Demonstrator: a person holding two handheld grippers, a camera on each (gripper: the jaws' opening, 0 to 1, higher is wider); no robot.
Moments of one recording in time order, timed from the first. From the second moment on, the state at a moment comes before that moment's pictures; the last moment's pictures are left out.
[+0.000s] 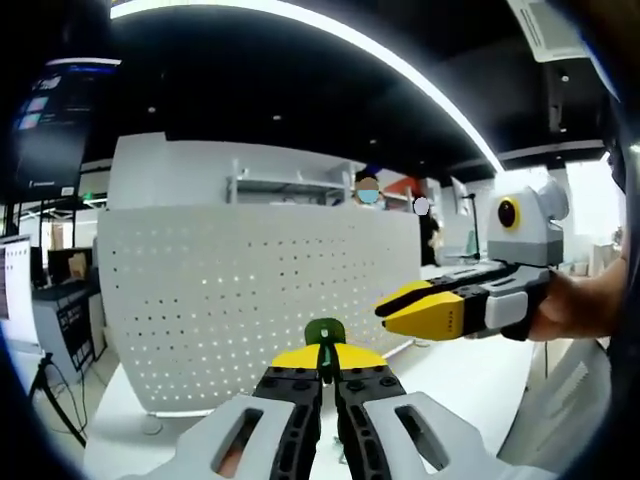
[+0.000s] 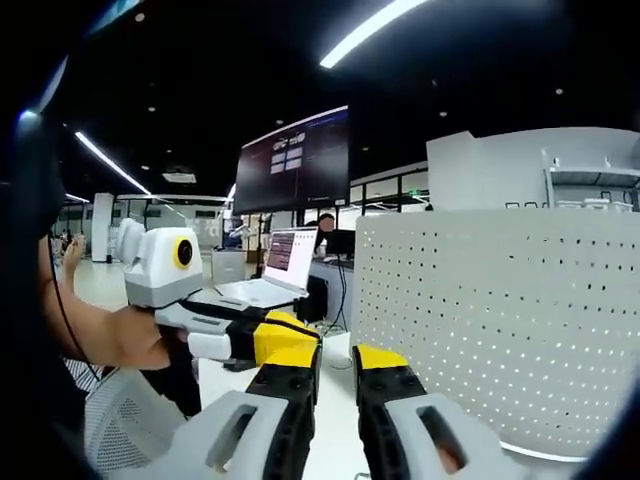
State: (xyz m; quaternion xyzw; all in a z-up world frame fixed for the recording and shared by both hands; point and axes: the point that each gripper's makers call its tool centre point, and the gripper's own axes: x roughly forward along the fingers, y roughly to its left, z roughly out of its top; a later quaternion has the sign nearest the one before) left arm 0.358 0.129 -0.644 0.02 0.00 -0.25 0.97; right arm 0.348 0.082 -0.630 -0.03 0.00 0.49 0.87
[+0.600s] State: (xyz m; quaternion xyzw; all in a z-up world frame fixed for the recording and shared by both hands) left arm 0.385 0.169 -0.608 0.02 -0.03 -0.19 0.98; right arm 0.357 0.050 -0.614 -0.05 -0.02 0.45 0.89
